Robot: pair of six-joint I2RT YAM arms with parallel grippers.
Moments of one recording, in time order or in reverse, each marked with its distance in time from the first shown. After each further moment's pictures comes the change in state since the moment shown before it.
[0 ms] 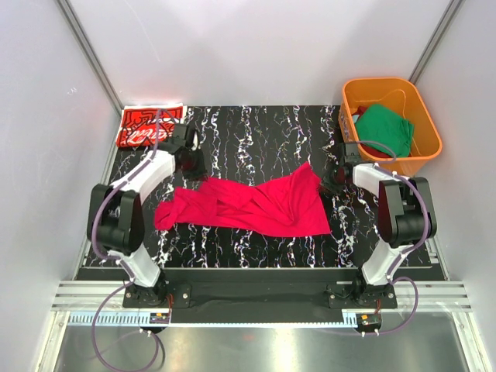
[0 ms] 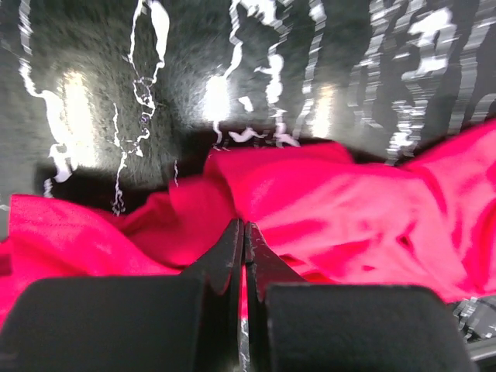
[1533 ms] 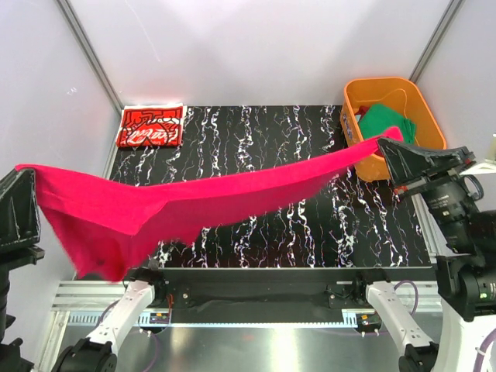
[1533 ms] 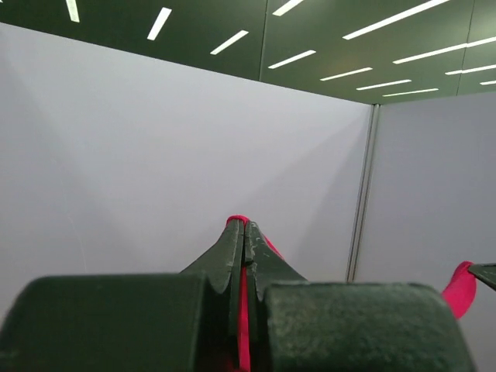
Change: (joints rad) left arm 0.076 -1.028 0.776 -0.019 0.018 0.169; right arm -0.003 -1.088 0.505 -0.140 -0.196 -0.039
